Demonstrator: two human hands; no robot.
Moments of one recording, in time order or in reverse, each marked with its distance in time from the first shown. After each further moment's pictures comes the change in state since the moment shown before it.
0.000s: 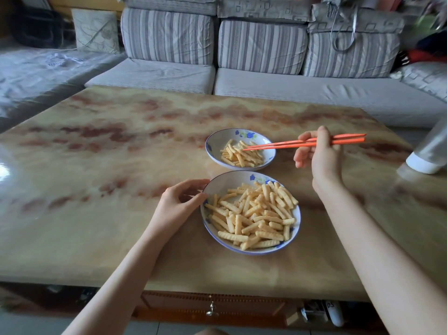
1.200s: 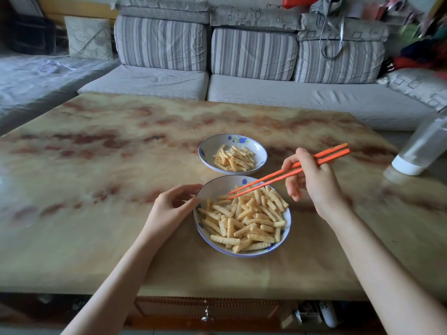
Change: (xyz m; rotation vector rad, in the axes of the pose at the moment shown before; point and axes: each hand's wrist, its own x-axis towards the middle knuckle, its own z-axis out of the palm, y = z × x) left_hand 0.000 0.001 0.000 0.011 -0.008 0.011; right_hand -0.041 -0.012 -0.024 -0.132 -0.330 0.003
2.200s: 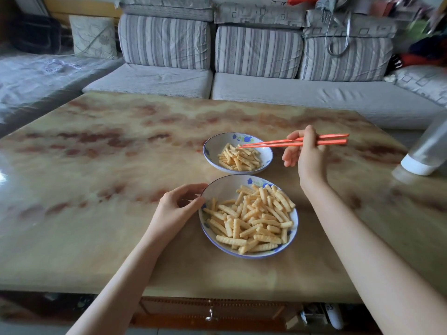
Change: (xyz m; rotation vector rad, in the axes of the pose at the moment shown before) left_hand -0.001 0.000 -0.001 -0.004 0.011 -0.021; right_hand 0.058 0.013 0.025 0.147 0.324 -0.080
